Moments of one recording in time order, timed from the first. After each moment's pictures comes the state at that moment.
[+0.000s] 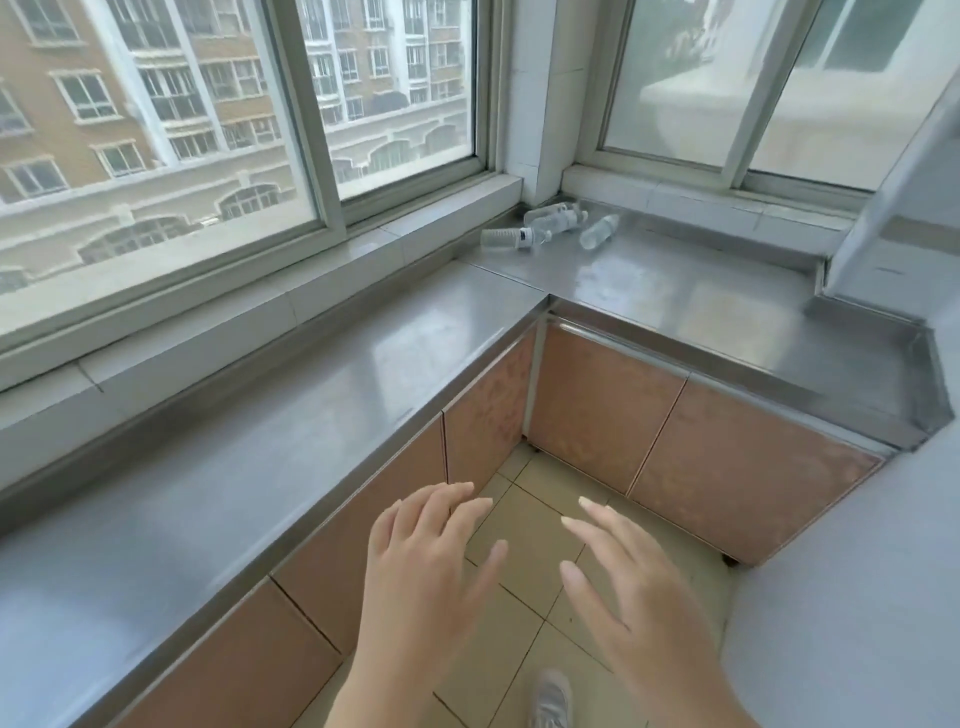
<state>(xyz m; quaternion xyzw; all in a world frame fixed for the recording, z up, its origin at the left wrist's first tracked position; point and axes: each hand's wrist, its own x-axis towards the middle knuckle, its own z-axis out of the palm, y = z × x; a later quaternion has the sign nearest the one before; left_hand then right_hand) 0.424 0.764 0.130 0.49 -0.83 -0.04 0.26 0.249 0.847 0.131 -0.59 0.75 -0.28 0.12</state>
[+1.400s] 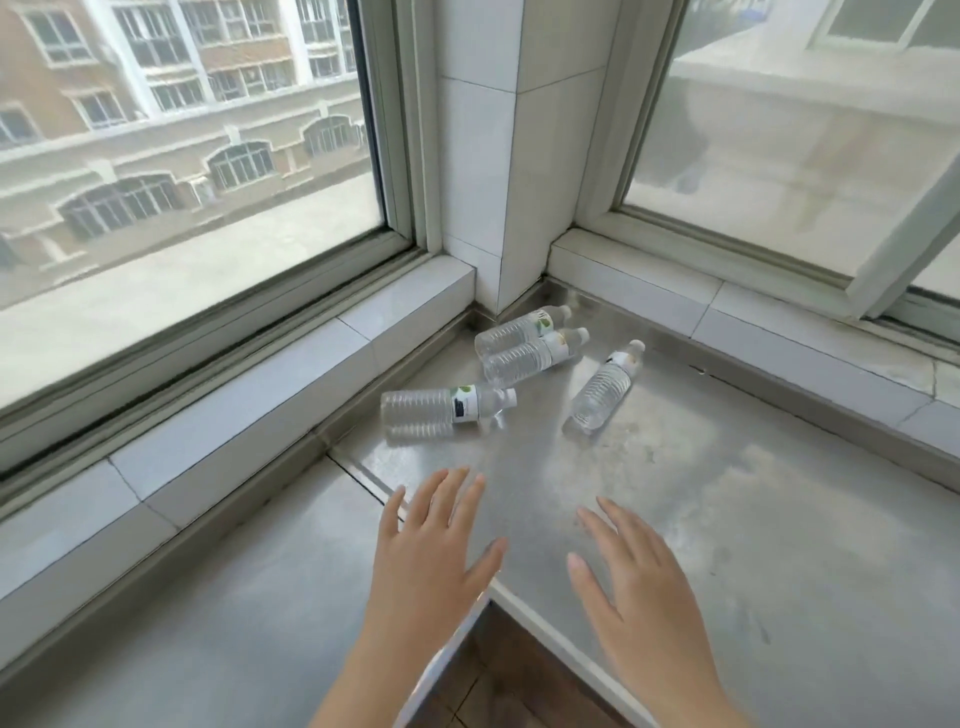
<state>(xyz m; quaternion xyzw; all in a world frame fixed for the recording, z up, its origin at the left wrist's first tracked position) -0.002 0.077 0.088 0.48 -0.86 0.00 0.16 -0.187 0.171 0.100 -0.58 0.79 -0.16 0.14</state>
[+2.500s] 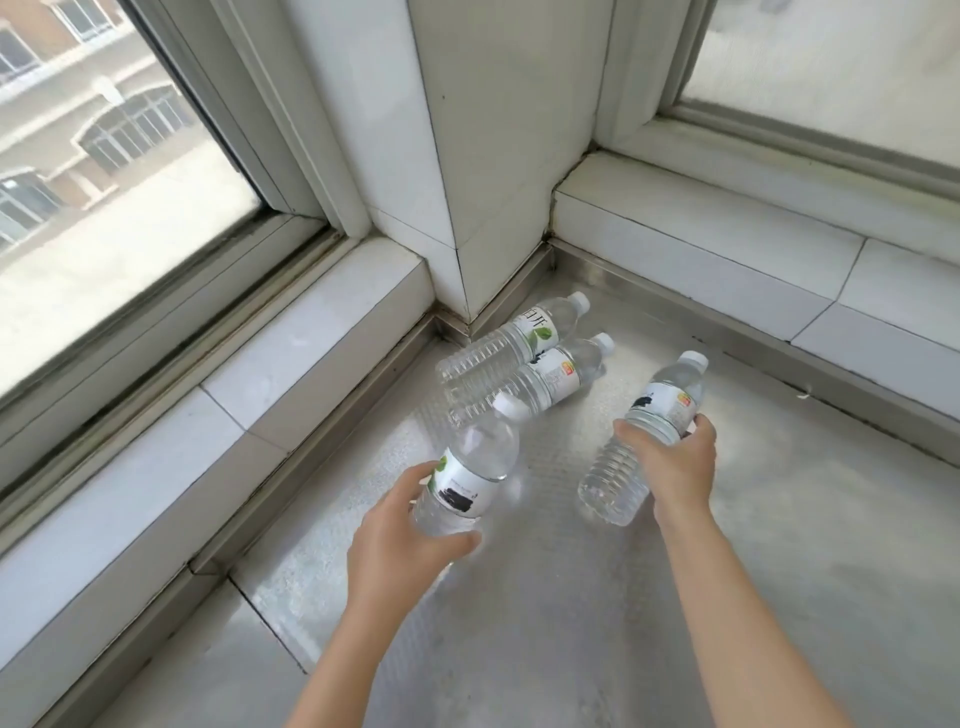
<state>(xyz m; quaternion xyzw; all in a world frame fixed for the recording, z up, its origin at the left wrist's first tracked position) -0.117 -0.145 0.003 0.67 -0.61 -0.39 0.15 -0.388 -0.141 -0.030 -0.09 0.82 -0.47 0.33</state>
